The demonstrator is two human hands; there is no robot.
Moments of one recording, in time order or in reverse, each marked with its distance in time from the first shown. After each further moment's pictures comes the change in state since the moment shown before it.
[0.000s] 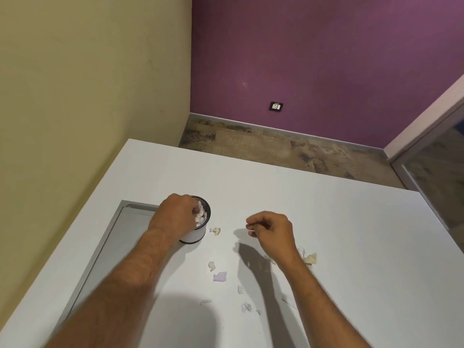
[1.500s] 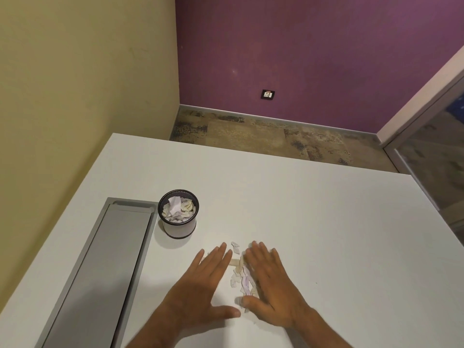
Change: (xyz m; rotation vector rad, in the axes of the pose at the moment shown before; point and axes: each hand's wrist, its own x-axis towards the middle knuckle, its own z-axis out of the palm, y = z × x) left_hand -0.106 -0.004 0.132 0.102 -0.103 0.634; right_hand -0.079 0.120 -0.028 -0.883 -0.376 -0.475
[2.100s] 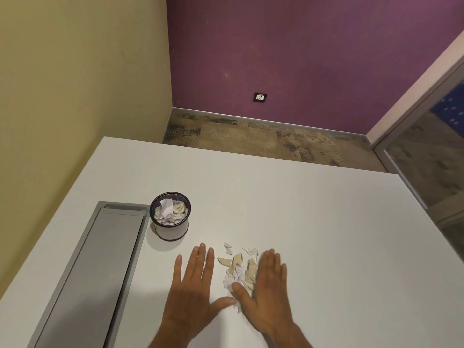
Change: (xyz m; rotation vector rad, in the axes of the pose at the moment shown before) left_hand -0.004 0.017 0.019 0.115 -0.024 -0.308; right_hand -0.007 -0.026 0.022 0.037 0.047 0.567
